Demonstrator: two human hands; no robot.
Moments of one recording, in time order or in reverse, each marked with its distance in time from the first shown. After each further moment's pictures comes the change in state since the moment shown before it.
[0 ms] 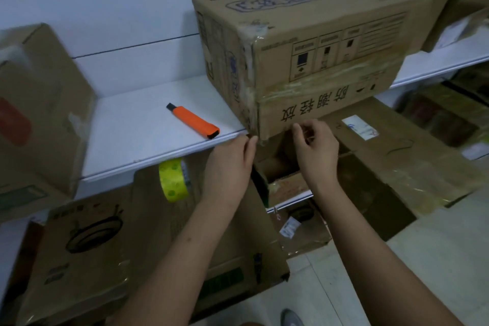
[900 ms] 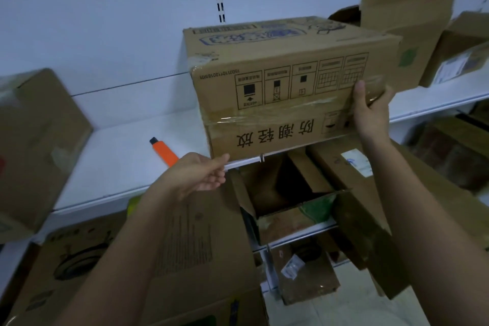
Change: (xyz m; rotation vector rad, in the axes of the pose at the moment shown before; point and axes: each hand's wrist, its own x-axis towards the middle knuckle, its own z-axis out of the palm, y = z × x) left_hand 0.077 0.017 -0.005 -0.684 -0.427 -0.797; right_hand 0.203 0.088 -0.083 0.375 0.041 0.173
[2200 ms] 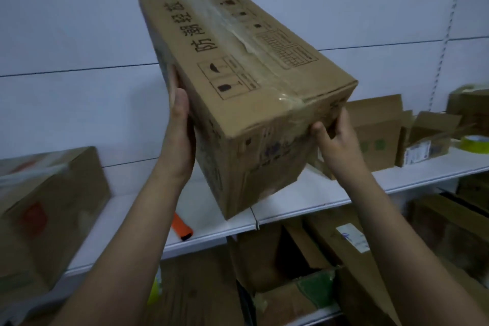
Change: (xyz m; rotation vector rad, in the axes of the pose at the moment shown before) left_hand -0.106 0.159 0.003 -0.220 0.099 1.343; right_hand -0.080 -0.176 -0.035 0.216 -0.300 -0.594
